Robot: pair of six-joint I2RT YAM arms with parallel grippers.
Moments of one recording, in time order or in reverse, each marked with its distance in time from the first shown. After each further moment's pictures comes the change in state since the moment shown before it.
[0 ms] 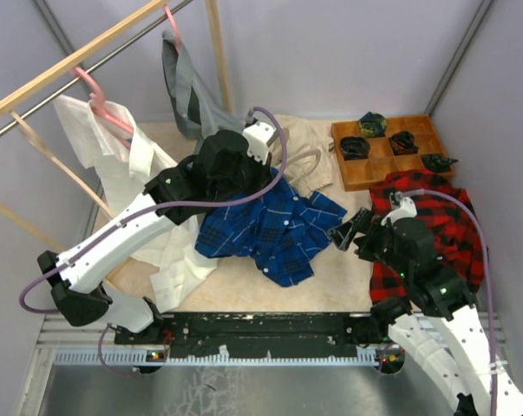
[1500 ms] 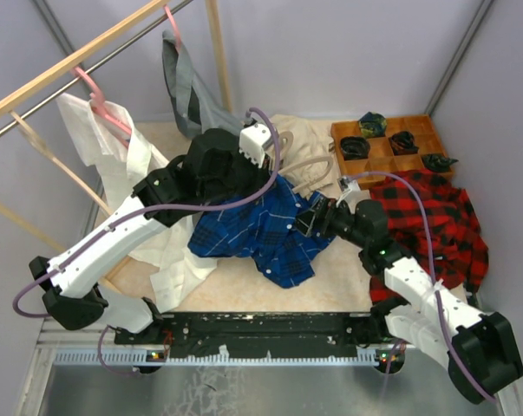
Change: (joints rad) left arm 0.000 -0.032 0.035 -0.024 0.127 0.038; right arm -0.007 0.436 -0.369 1.030 -0.388 -0.023
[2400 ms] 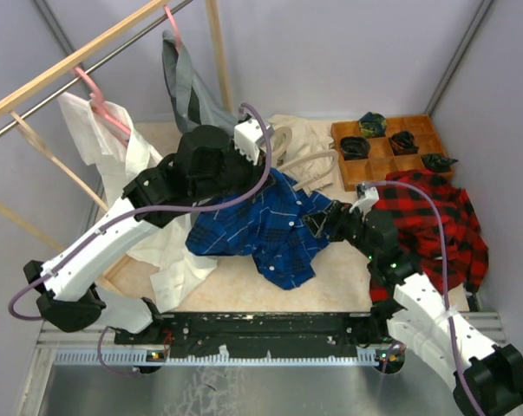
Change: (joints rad) left arm 0.000 -0.019 0.030 -0.001 0.037 0.000; right arm -0.006 -0.193 -0.041 -0.145 0.208 -0.044
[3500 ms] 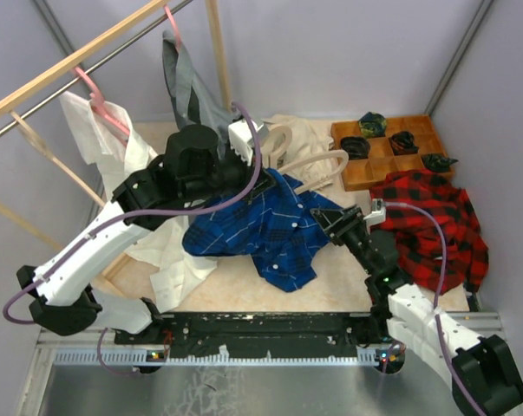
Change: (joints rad) left arm 0.000 -0.035 0.011 0.013 0.082 -0.009; right arm -0.007 -0.010 -0.267 0.476 0.131 0.521
